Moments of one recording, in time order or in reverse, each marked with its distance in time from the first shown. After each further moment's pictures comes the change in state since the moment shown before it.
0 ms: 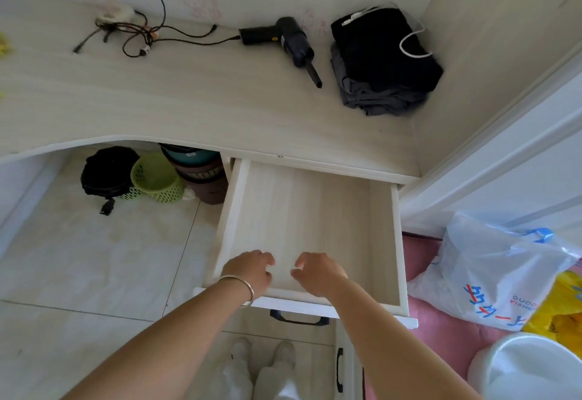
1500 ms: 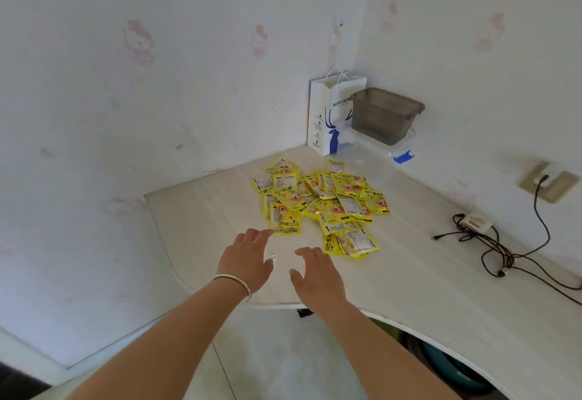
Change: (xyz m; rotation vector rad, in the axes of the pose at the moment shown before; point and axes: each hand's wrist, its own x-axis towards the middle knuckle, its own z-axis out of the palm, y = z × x) left_hand -0.243 -0.575 -0.236 -0.229 0.925 -0.647; right_hand -0.004 -0.694 0.079 -0.288 0.353 -1.021
